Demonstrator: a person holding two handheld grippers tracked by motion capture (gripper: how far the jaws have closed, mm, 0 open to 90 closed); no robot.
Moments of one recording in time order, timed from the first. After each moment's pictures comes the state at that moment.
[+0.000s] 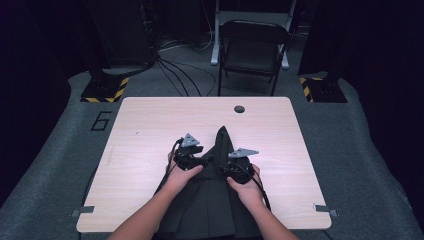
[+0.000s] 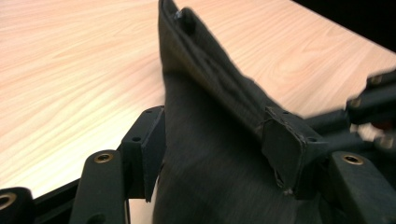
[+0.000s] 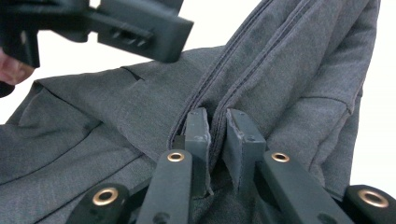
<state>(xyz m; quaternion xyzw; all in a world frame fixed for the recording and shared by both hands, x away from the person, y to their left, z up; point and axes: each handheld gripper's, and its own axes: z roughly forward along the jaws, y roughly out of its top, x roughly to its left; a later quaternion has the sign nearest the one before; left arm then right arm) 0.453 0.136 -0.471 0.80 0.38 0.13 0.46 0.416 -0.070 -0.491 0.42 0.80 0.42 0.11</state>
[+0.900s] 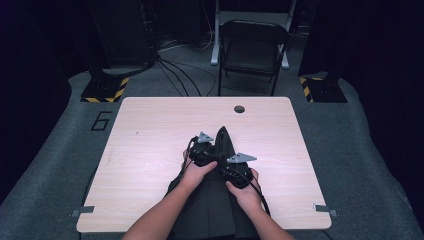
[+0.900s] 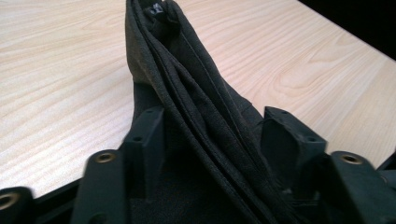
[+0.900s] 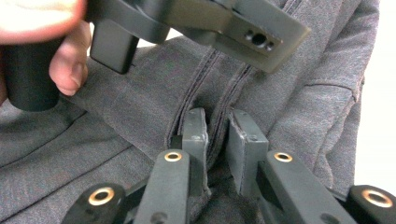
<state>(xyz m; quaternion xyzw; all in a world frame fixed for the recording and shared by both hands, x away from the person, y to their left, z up) 0.471 0.096 -0.490 0.79 0.41 0.11 0.45 0.408 -0.066 -0.506 0.41 0.80 0.42 0.14</state>
